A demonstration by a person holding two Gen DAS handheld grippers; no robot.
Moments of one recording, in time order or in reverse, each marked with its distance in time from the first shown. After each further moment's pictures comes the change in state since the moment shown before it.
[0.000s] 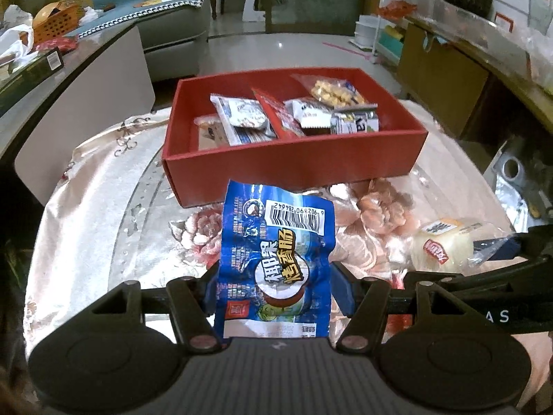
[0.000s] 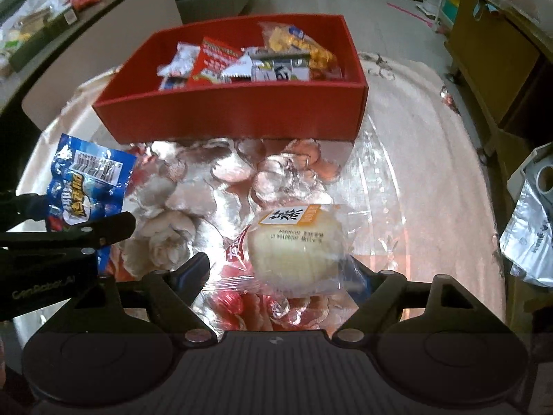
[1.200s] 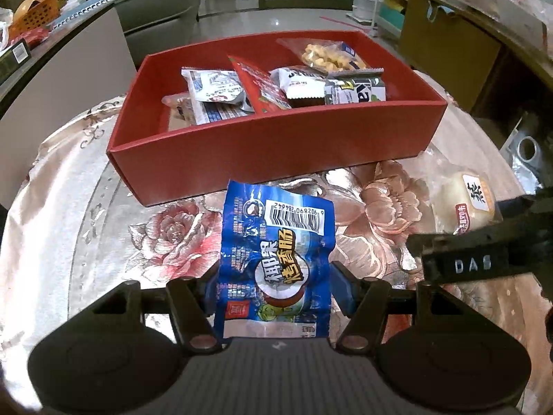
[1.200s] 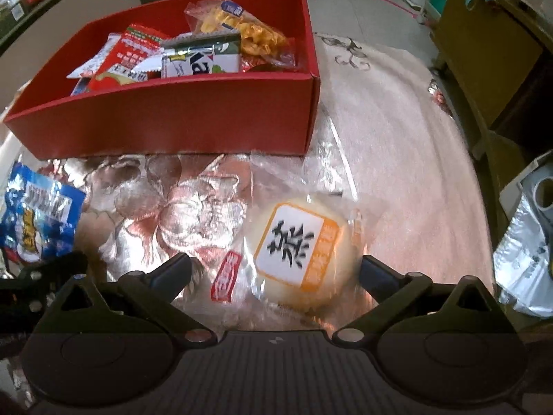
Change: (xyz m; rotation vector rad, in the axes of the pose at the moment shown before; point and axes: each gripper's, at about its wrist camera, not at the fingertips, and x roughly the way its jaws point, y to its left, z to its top) left arm 0.060 -0.019 0.011 0.036 0.086 0.016; right arm 0.072 -0.044 0.029 -0.005 0.046 -0.095
